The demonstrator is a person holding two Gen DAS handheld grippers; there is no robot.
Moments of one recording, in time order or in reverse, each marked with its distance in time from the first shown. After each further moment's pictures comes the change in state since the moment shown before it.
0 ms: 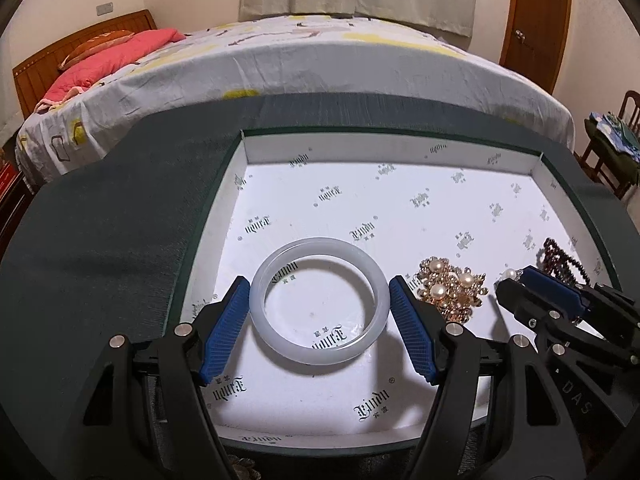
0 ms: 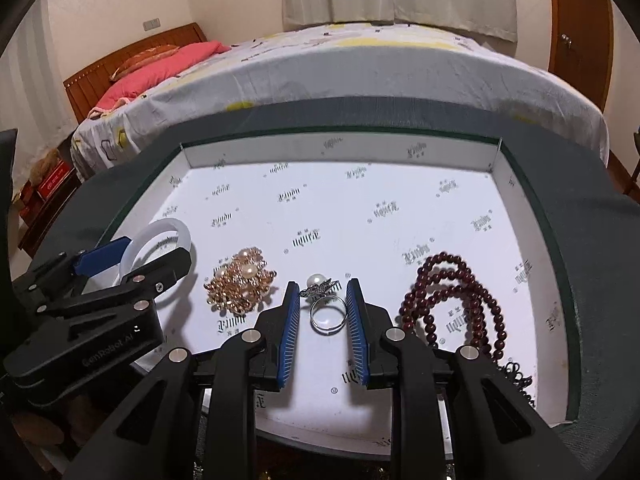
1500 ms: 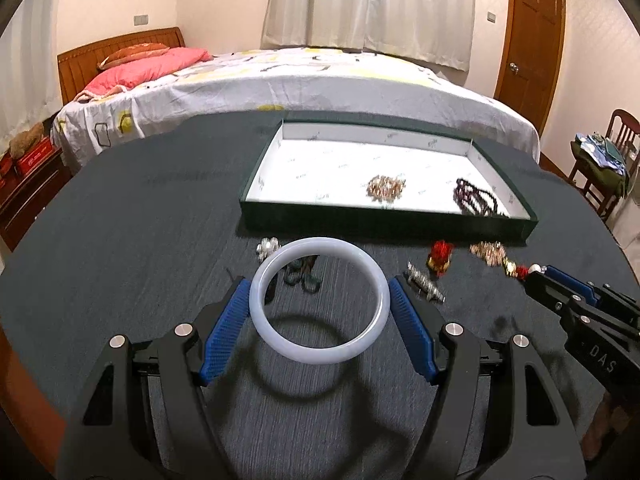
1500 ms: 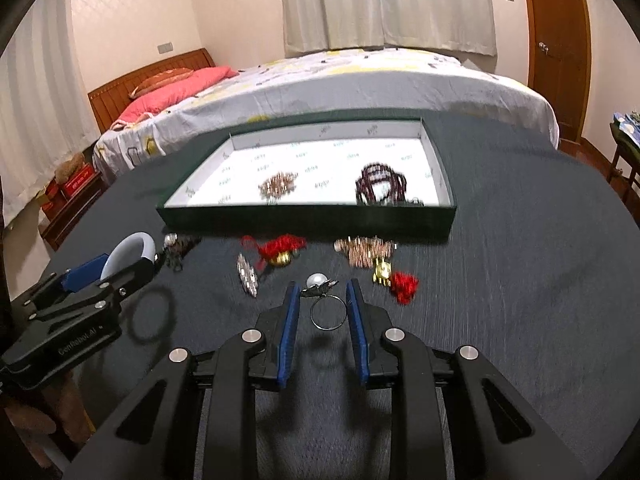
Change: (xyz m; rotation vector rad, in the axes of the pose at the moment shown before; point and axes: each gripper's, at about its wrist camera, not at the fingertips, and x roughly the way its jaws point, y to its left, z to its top) left arm -0.148 -0.011 -0.113 -0.061 -0.142 0.015; right arm -0.138 -0.010 -0.102 0.008 -0.122 0.014
